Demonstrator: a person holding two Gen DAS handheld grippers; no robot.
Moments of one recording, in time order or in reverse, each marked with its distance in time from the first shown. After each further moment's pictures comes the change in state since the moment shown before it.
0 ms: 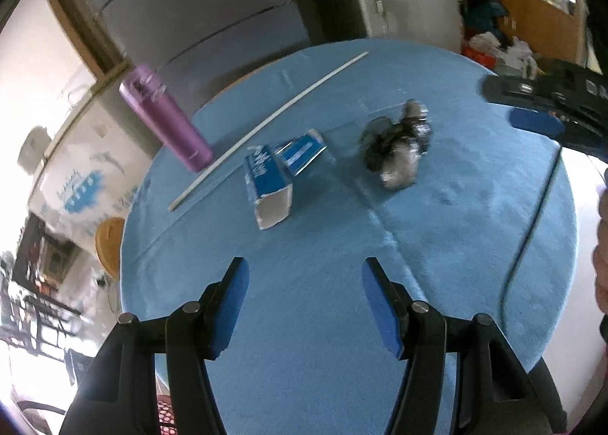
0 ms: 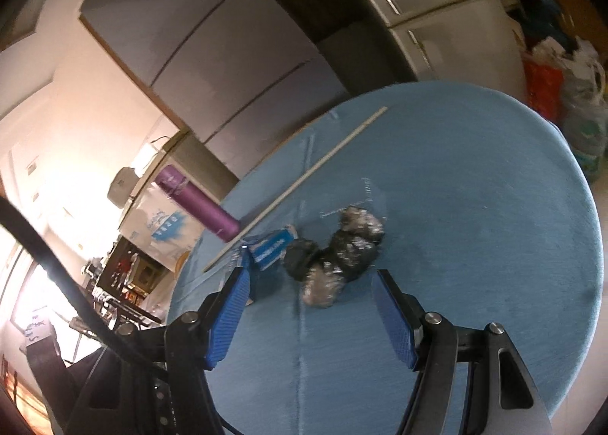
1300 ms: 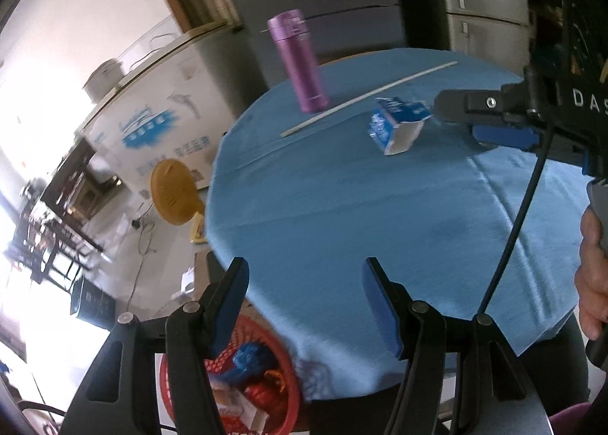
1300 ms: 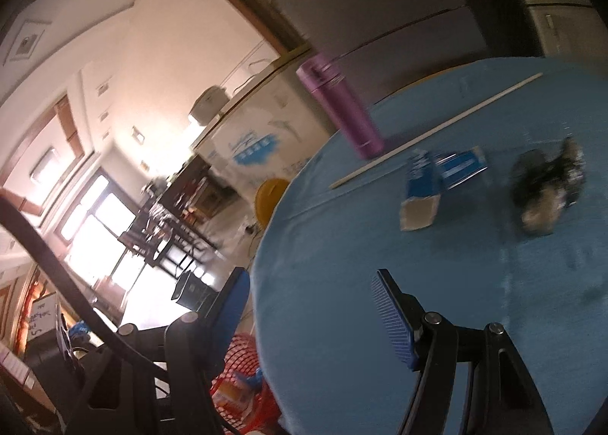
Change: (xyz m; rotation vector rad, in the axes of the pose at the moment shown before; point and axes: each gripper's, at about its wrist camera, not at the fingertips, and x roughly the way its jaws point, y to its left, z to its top) left arm -0.053 0.092 -0.124 -0.196 -0.026 0.145; right arm 0.055 0.170 -0.096 -0.232 0.169 0.279
